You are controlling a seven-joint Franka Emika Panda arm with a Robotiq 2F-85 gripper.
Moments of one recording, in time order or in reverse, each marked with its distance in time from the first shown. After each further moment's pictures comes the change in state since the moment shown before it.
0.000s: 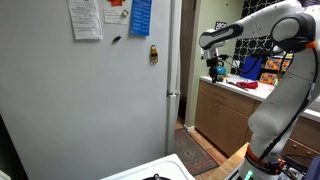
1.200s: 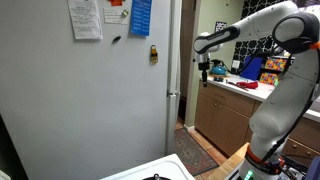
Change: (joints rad) arm 0.045 -0.007 0.056 -0.081 0.062 0.174 -0.102
